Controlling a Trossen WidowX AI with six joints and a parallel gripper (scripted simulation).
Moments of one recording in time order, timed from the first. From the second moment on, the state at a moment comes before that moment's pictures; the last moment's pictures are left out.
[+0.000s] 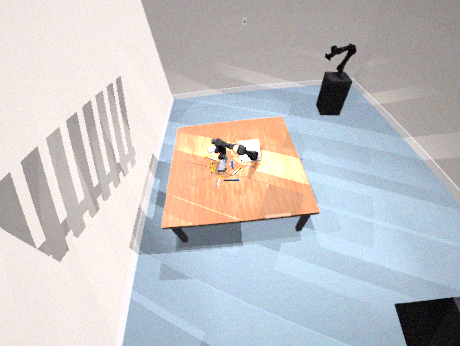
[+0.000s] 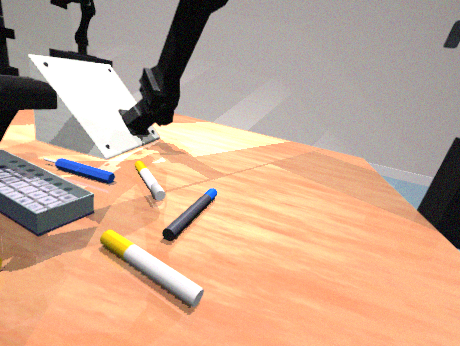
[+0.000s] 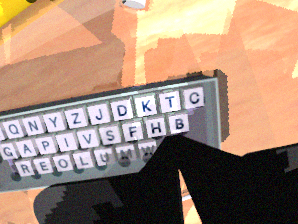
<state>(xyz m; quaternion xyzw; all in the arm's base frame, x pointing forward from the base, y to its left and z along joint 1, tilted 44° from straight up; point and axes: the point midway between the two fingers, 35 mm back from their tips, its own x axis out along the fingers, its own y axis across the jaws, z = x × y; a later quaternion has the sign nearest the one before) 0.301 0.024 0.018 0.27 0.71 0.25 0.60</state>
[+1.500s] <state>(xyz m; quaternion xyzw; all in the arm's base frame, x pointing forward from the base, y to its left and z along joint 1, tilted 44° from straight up) 0.290 0.053 0.123 0.27 0.70 0.25 0.61</state>
